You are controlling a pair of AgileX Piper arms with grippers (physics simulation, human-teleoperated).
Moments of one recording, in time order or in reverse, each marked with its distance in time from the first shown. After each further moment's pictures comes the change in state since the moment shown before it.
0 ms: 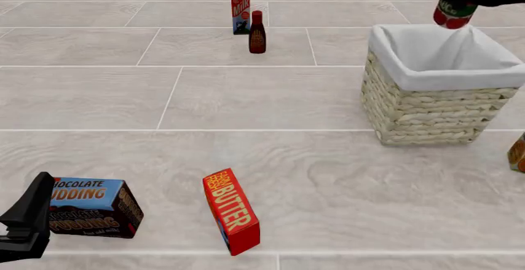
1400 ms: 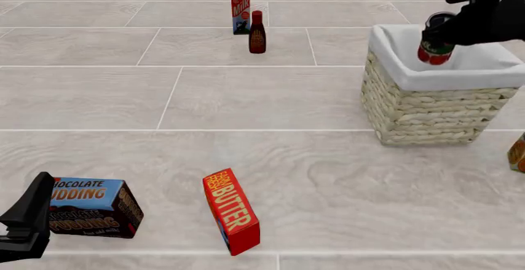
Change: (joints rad) left arm 0.000 0.000 0.000 0.000 0.000; right arm 0.002 0.087 0.120 -0.084 -0.022
